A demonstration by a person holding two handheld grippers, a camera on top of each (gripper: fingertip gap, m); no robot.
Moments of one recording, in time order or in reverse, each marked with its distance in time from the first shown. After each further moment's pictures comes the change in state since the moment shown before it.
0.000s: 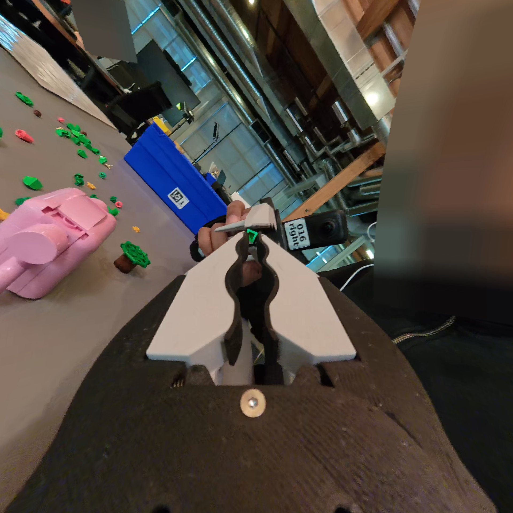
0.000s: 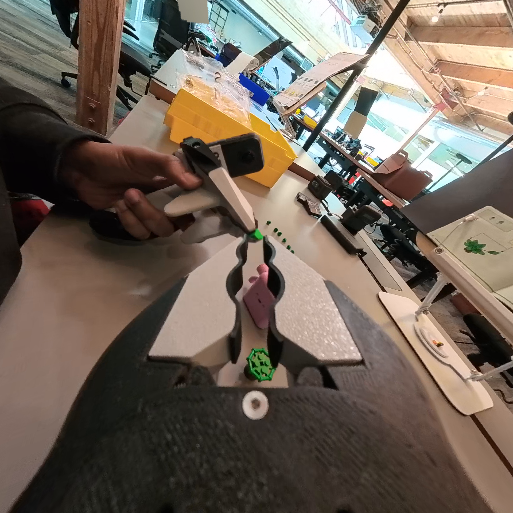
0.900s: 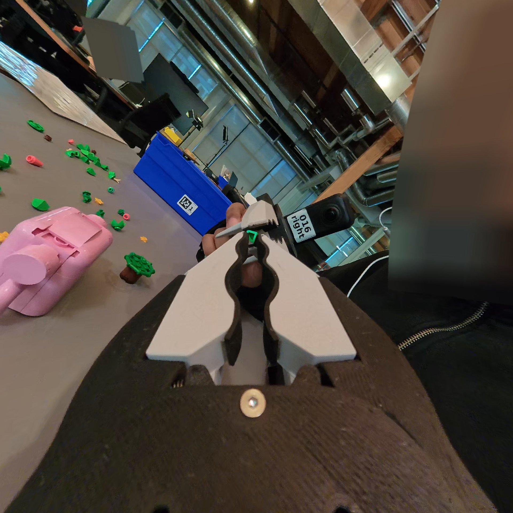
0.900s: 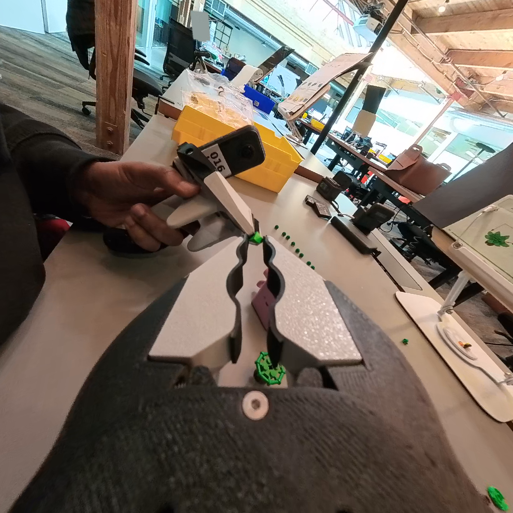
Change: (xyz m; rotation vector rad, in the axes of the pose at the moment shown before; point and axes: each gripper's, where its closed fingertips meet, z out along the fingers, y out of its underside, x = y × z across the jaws) left arm 0.004 0.000 0.005 -0.005 -0.035 0.106; right arm 0.001 -0.005 -0.002 0.029 -0.030 0.079
